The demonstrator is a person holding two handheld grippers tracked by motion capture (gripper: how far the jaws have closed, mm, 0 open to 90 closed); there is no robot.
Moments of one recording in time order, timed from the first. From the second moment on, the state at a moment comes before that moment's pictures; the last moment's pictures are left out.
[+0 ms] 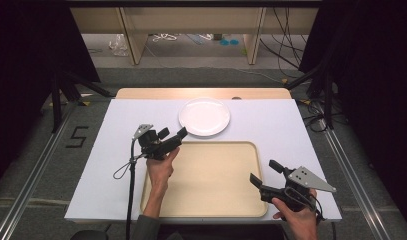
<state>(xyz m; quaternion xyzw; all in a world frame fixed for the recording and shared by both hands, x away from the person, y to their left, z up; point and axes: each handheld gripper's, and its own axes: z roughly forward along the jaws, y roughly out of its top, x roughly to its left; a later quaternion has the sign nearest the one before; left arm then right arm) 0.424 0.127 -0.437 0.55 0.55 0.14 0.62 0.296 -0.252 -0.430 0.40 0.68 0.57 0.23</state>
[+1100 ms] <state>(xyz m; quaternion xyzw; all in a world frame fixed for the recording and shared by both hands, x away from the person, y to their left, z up) 0.514 0.104 -0.457 0.50 0.63 0.10 0.58 0.296 -0.253 -0.430 0.40 0.68 0.58 0.21</state>
